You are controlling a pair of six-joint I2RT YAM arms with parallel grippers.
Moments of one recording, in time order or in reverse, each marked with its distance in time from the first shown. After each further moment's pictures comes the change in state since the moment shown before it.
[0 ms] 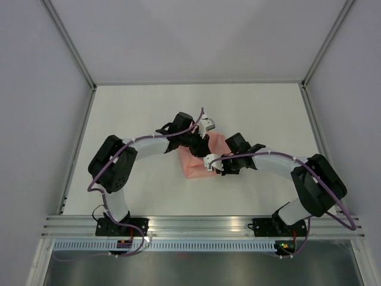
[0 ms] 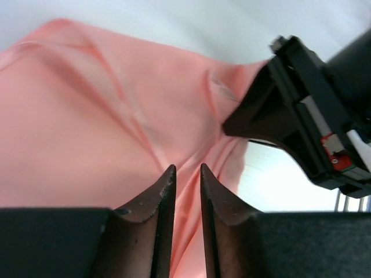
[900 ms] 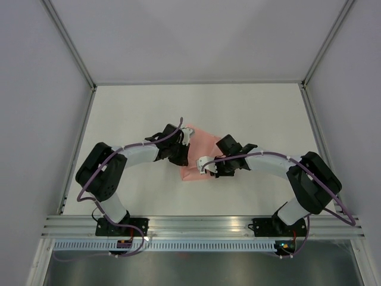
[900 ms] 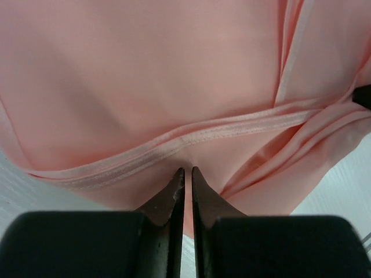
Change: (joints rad) left arm 0.046 -0.156 -0.217 -0.187 -0.450 -0.251; right arm 0.097 0.037 0.057 -0.041 0.067 0.078
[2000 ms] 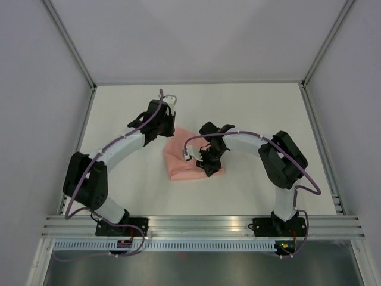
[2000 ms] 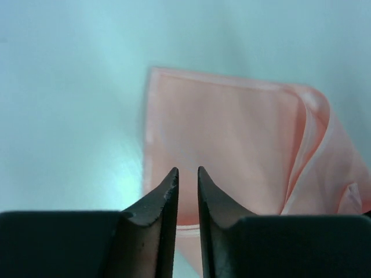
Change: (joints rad) left arm 0.118 -0.076 0.239 -0.110 -0.272 0.008; right arm 0.014 0.361 0.435 -0.358 -0.182 0.084
